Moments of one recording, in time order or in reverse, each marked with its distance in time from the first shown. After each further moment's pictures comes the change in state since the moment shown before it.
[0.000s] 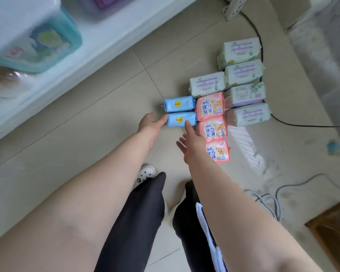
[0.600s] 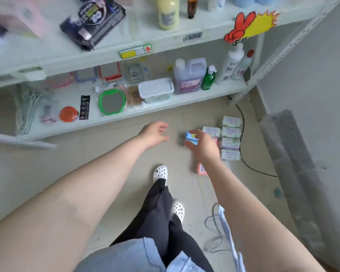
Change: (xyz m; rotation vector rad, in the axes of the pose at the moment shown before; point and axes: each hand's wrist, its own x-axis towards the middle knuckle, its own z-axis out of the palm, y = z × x) left_hand -0.417 0.077 -0.205 0.347 0.012 0.390; right_hand -0.446 -0.061 -0.071 -1.379 -0.232 -0.966
